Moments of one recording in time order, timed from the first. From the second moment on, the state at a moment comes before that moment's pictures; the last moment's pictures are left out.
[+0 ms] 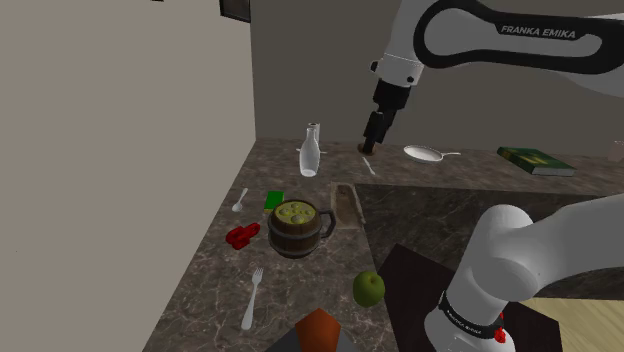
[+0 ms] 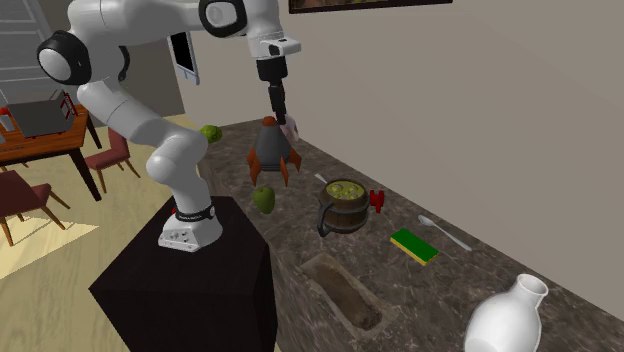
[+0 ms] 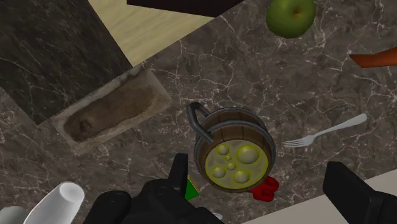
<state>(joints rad) 0.01 -0.81 -0.04 -2.34 0.00 1.67 -0.13</state>
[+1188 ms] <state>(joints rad) 0.03 -0.34 0.11 -2.34 0.05 2.10 0.10</state>
